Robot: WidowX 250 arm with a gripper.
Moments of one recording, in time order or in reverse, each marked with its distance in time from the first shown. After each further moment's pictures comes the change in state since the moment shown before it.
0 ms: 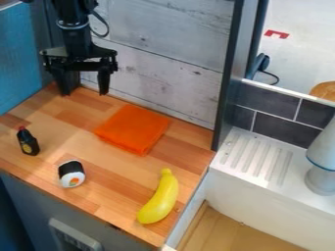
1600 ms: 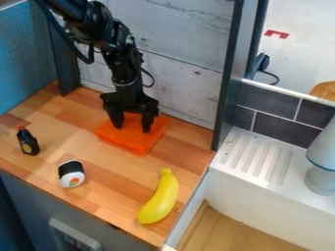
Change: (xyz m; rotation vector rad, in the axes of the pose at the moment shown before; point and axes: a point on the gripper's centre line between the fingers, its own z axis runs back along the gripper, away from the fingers) arm 0.020 -0.070 -0.099 -0.100 -0.058 -0.314
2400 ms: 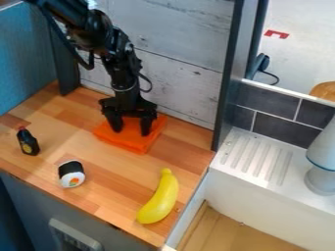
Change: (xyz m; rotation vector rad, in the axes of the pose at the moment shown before) arm -0.001 0.028 -0.015 0.028 0.014 0.108
